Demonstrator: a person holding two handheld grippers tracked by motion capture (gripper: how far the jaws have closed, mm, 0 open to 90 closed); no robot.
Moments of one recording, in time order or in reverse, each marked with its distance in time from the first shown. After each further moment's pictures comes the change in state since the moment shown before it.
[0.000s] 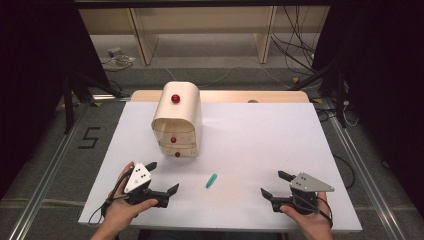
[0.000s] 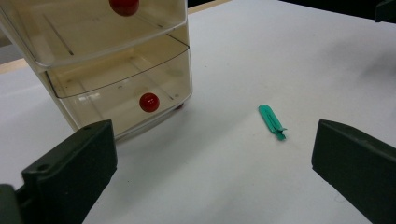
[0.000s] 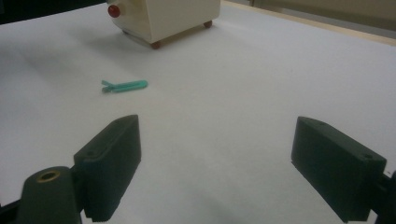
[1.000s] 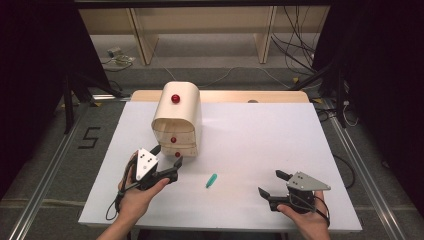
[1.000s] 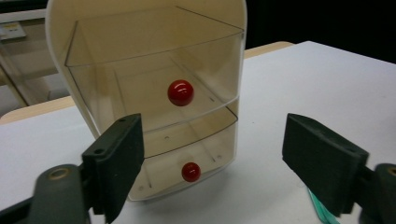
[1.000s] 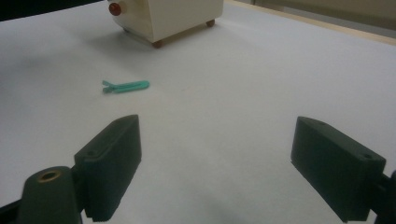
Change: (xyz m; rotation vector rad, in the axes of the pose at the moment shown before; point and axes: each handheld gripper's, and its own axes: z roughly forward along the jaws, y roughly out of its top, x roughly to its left) left arm -0.009 0.039 0.023 -0.122 0.267 -0.060; right arm 0.003 0.003 0.006 0.004 0.003 -0.008
